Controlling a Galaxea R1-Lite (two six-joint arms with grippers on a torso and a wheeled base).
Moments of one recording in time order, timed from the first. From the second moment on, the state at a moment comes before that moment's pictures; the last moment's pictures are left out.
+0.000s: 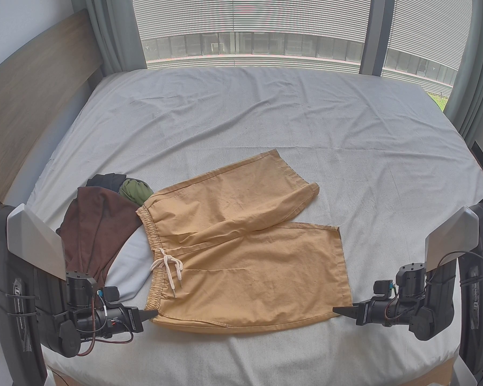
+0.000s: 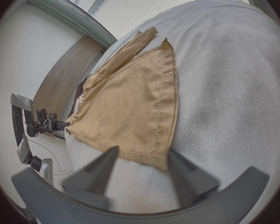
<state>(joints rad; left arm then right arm) -0.08 2.39 -0.13 -1.55 -0.53 -0.28 0.15 2.50 -0.27 -1.54 0.55 0.25</state>
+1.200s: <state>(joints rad) -0.06 2.26 -0.14 -1.55 -0.60 -0.32 0.14 2.25 -0.26 -1.53 0.55 0.34</state>
